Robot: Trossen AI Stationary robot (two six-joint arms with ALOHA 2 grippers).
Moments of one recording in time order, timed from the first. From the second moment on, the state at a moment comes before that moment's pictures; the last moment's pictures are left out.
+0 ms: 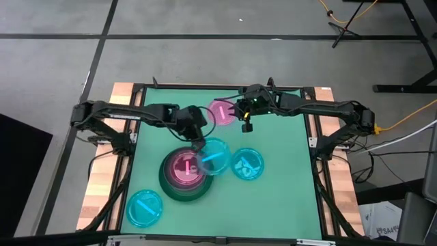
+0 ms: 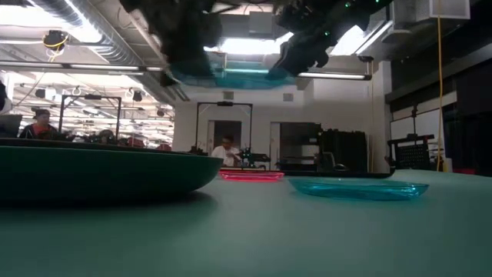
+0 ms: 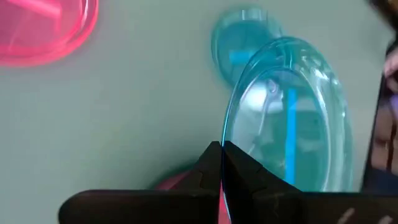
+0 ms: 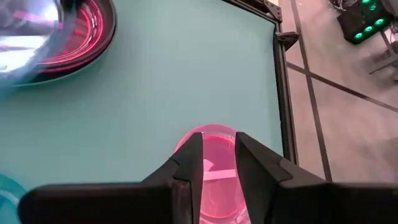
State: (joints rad) left arm 0.12 1.44 1.11 -0.58 0.14 -0.53; right arm -0.28 1.51 1.19 -0.31 -0.08 -0.57
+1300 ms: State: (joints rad) left arm 0.00 1.40 1.11 -1.01 -0.01 -0.46; right arm -0.28 1.51 1.19 -0.32 -0.08 -0.57
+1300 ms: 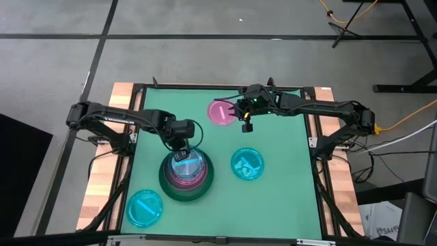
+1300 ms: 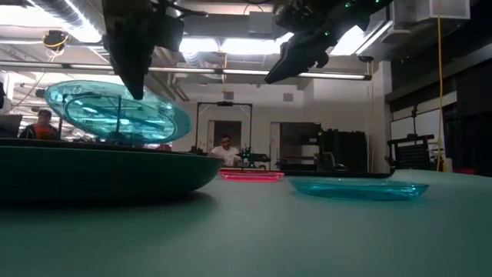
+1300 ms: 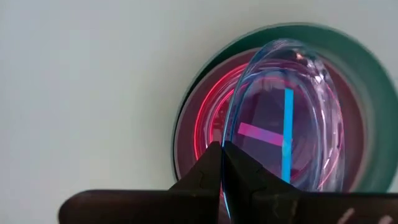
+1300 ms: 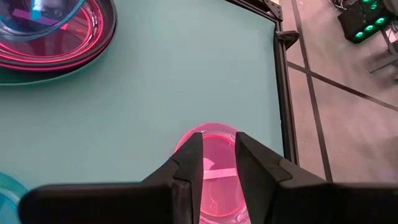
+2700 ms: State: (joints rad) left arm -0.07 1.66 1.11 -0.93 0.02 -0.49; right arm -0.28 1.51 1.19 -0.32 -0.08 -0.57
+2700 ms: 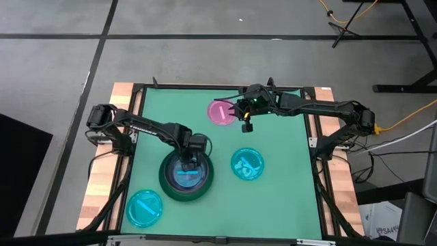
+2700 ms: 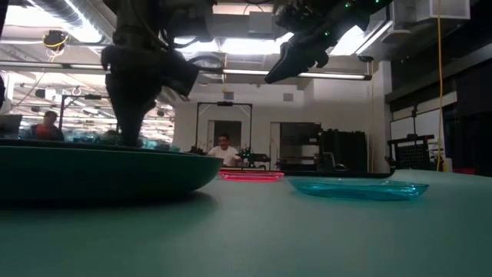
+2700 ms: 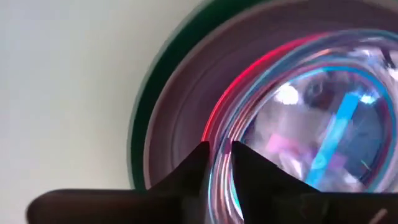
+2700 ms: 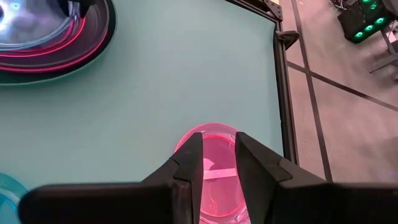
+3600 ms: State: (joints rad) left arm -0.07 1.65 1.11 -0.95 0.02 -0.49; right arm -0.28 1.51 1.19 -0.32 -0.08 -0.57
